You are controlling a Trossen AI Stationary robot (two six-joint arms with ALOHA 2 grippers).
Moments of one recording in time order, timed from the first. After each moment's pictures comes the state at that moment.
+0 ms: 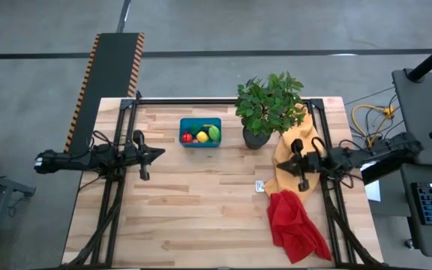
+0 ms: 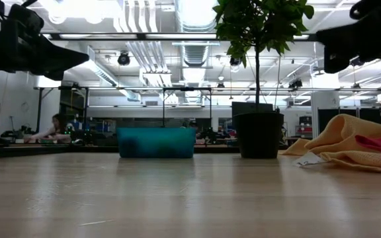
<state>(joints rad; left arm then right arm) -0.06 0.04 0.01 0.05 -0.28 0.11 0.23 0.33 0.02 0.40 0.17 -0.02</state>
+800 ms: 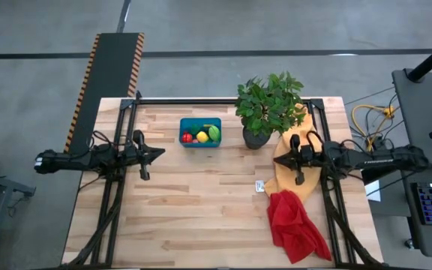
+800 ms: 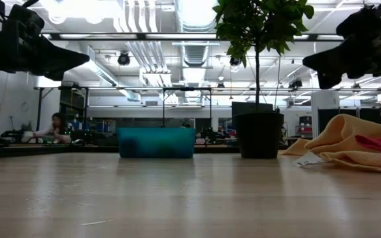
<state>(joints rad) -0.06 0.04 0.01 0.05 -0.29 0.11 -0.02 0.33 0.02 0.28 -0.03 0.04</state>
